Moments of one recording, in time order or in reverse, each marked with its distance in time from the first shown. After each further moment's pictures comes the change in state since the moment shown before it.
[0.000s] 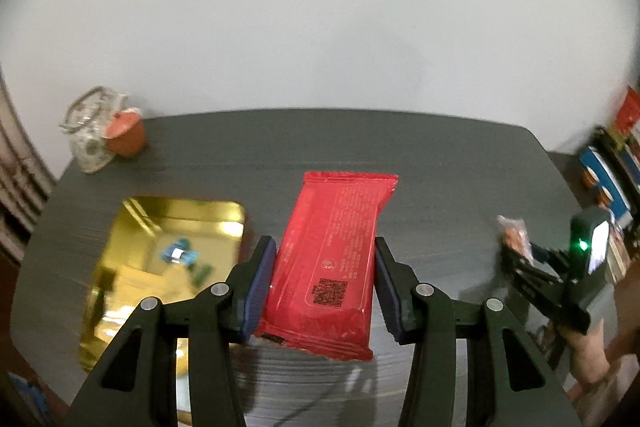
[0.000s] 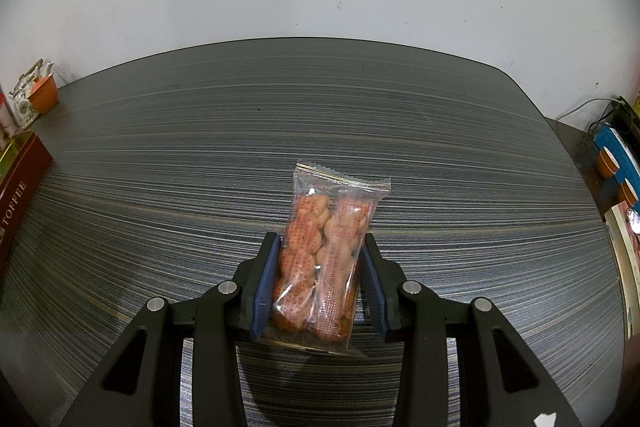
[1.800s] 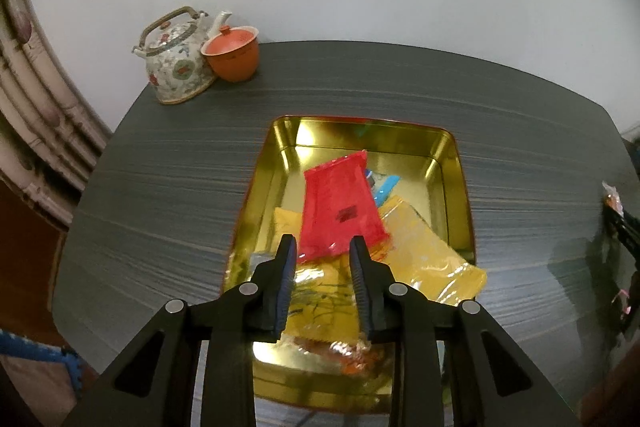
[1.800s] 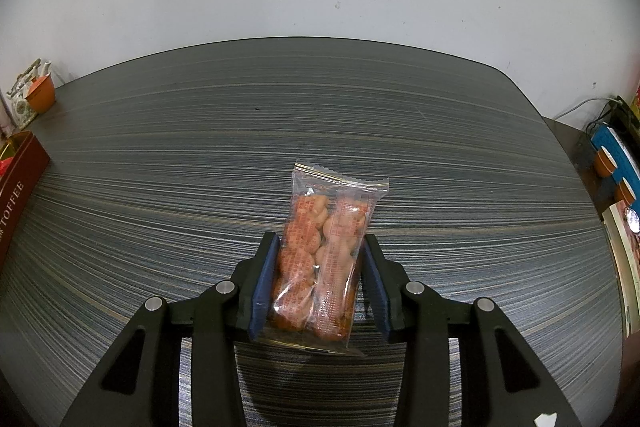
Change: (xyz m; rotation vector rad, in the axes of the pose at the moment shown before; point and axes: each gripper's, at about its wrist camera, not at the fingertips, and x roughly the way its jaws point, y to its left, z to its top) left arm 0.019 0.169 -0.040 -0.055 0.194 0.156; right arm 0.001 -0.001 0.002 0.000 0.000 -0.008
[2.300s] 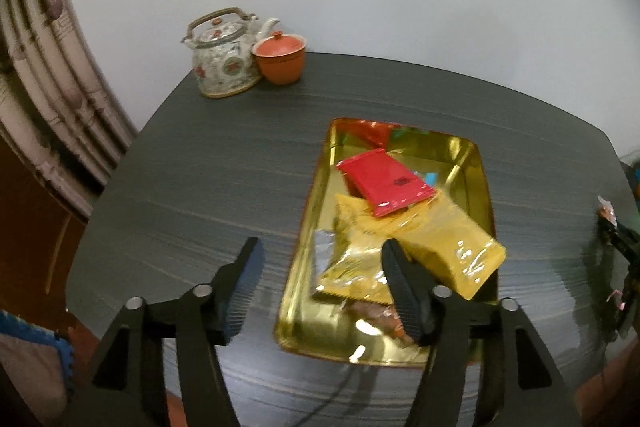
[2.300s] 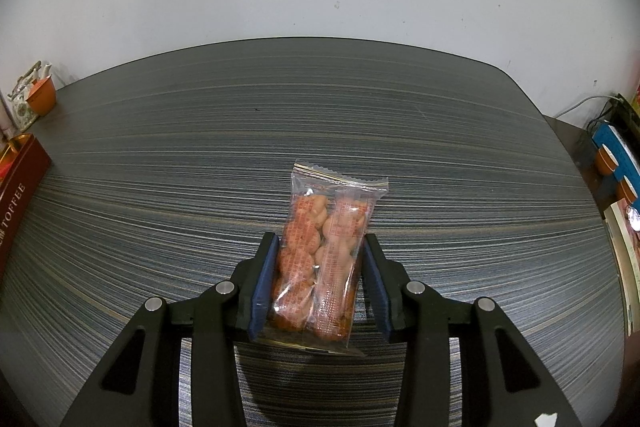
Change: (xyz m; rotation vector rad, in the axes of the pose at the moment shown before) left arm -0.036 0.051 -0.027 -0.076 -0.052 0.010; right arm 0.001 -0.007 -0.001 0.006 -0.001 -0.001
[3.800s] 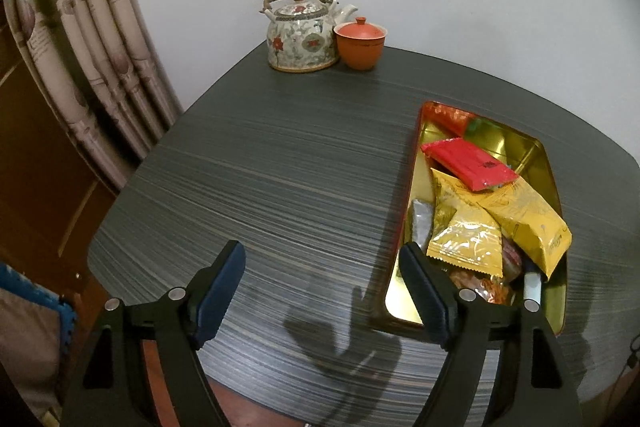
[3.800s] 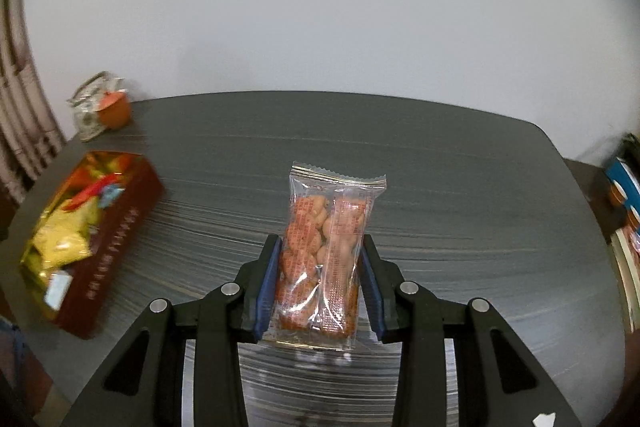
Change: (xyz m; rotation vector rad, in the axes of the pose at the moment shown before) left arm 0.002 0.061 -0.042 -0.118 -0.017 0.099; right arm -0.088 0.117 0.008 -0.069 -0.112 0.113
